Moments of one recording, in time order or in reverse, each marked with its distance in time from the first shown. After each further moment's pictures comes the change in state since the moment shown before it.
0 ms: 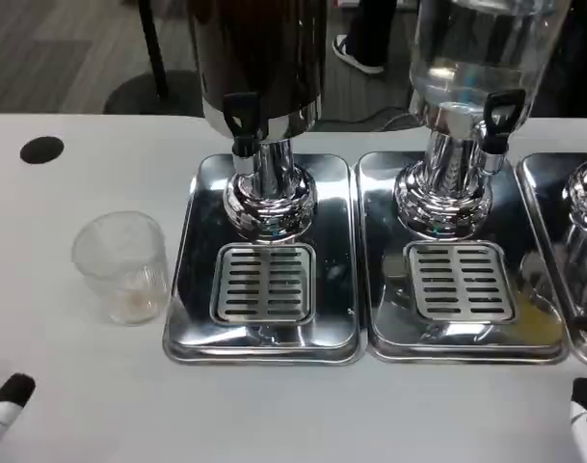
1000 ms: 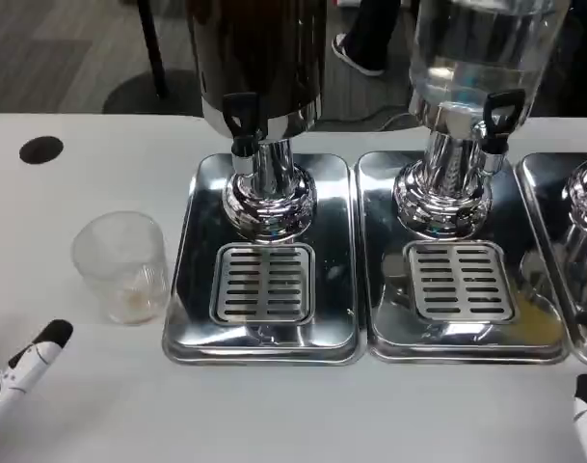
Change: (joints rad) left arm -0.207 -0.003 -0.092 0.049 0.109 0.222 0.071; right arm -0.009 0.000 -0.011 0.022 0.029 -0.039 -0.002
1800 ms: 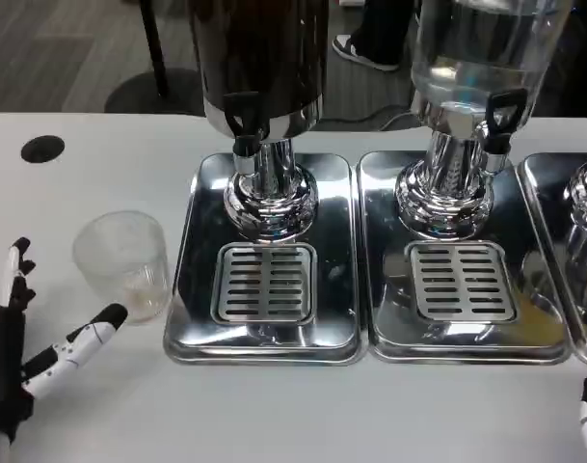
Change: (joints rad) left arm -0.152 0.030 -0.150 0.103 0.079 0.103 0.028; right arm 0.028 0.021 -0.022 -0.007 0.007 -0.049 -0.004
